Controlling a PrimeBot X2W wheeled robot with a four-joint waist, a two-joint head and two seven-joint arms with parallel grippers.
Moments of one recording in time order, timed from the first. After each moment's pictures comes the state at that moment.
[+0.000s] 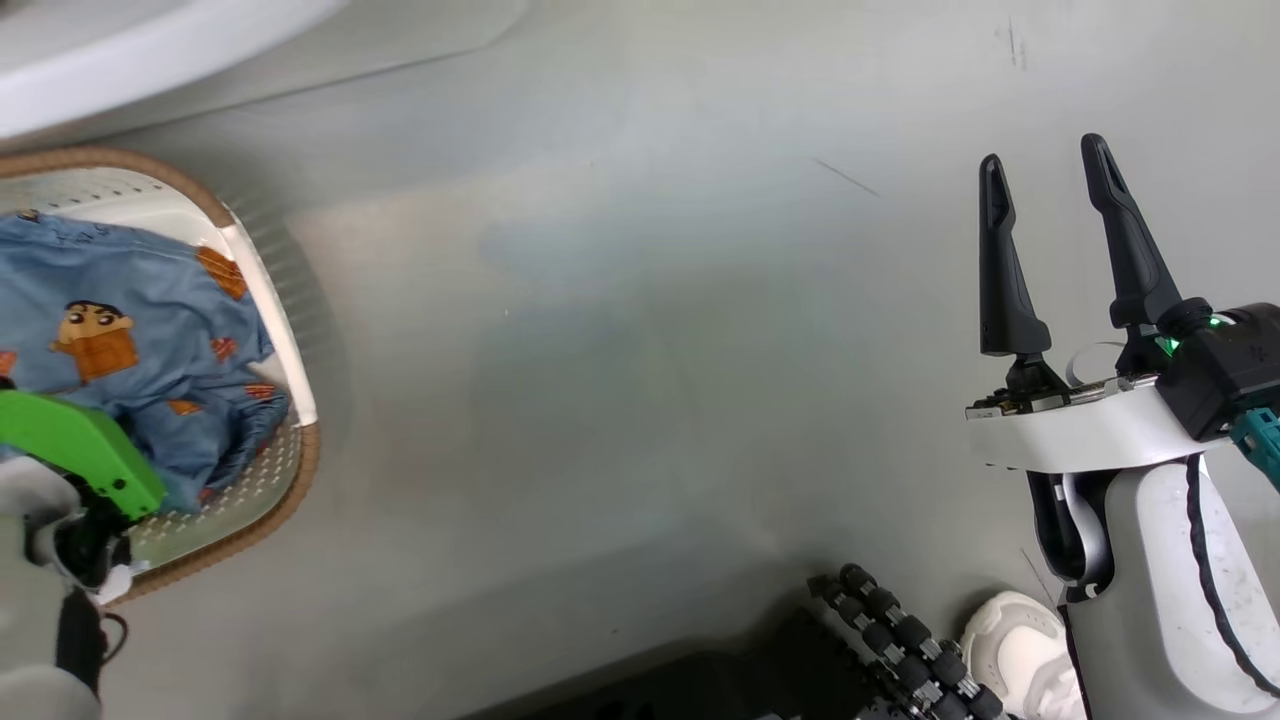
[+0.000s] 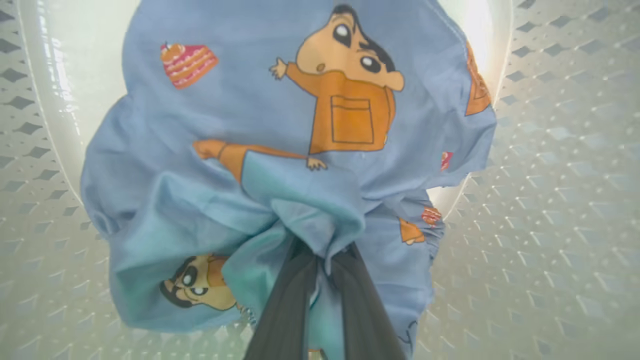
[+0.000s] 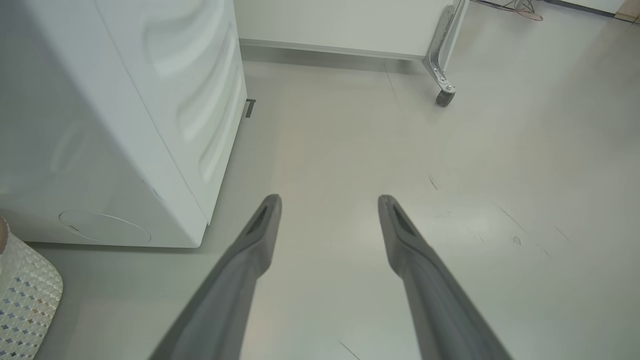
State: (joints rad) left arm -0.64 0.29 0.03 1.01 -0.57 -0.12 0.27; right arm -0.28 -0.04 0.13 -0.04 0.12 0.12 -0.26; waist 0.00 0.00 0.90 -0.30
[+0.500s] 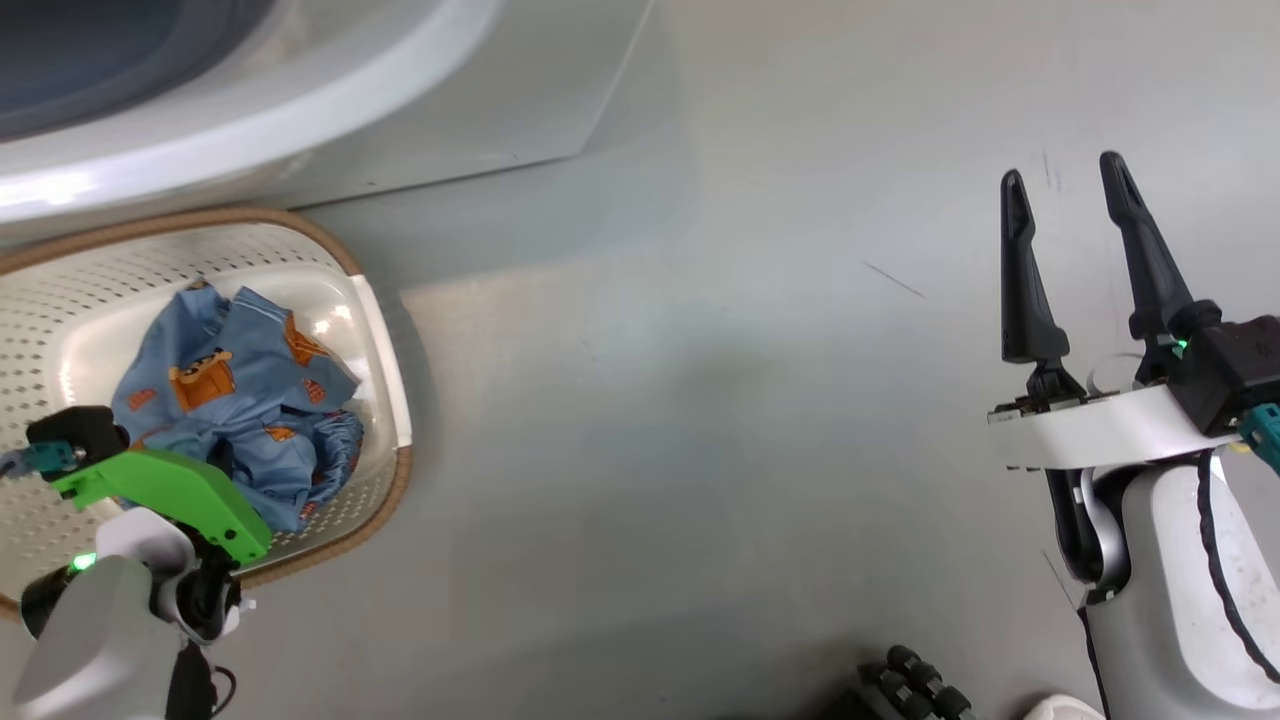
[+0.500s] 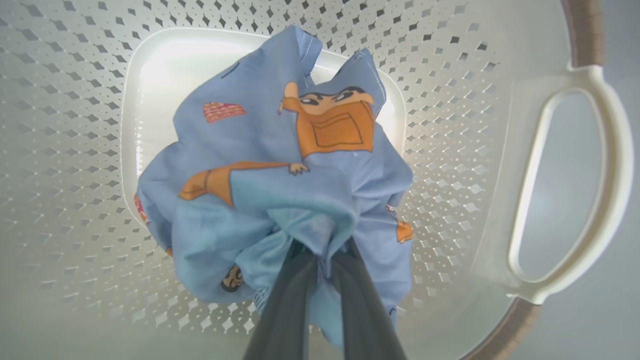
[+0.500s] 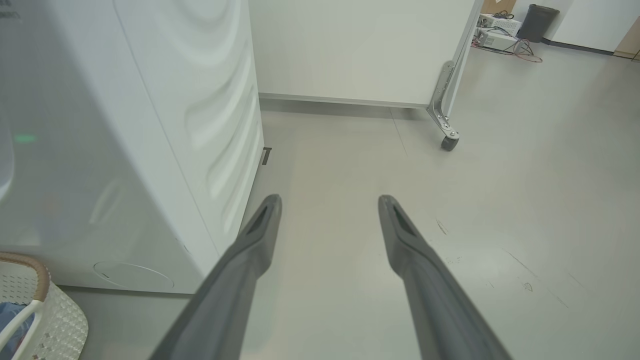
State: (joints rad) left arm -0.53 0.17 -0.03 0.96 -0.61 -0.12 0.08; right arm -0.28 -0.07 0.10 0.02 0.12 0.12 -0.26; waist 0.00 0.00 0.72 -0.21
